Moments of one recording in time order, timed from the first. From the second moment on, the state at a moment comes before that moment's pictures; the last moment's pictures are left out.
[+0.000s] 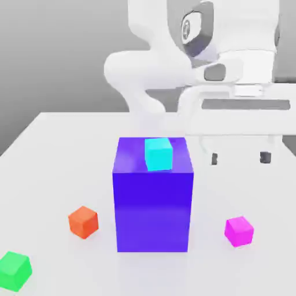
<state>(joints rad) 0.07 -0.16 0.32 -2.59 -0.11 2.66 1.06</state>
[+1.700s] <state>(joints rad) -0.35 0.26 -0.11 -2.27 0.06 2.54 0.78</state>
